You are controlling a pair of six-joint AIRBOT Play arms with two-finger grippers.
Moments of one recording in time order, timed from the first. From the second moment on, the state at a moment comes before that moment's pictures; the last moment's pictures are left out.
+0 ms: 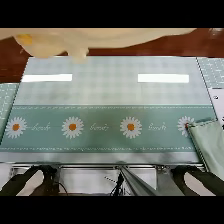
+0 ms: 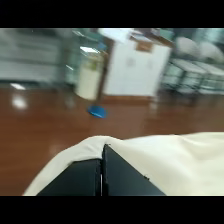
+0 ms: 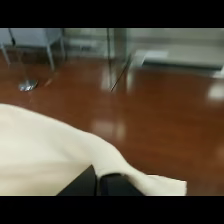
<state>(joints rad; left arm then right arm) 0.25 -0.94 2.03 0.89 -1.12 -1.46 -0.09 -1.02 2.06 -1.08 1.21 1.40</state>
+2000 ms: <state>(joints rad) 0.32 -1.38 1.25 0.99 -1.32 -1.46 -0.33 -1.74 1.67 -0.66 1.36 1.30</state>
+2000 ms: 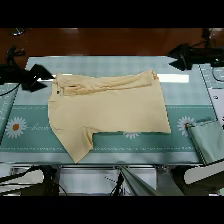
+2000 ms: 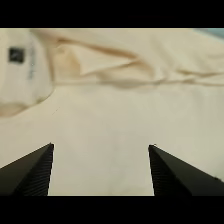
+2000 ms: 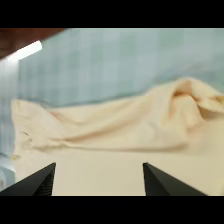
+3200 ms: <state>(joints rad) 0.68 -1.15 0.40 0.69 -1.19 -1.04 -0.46 -0.86 0.43 -0.64 1.18 1.15</state>
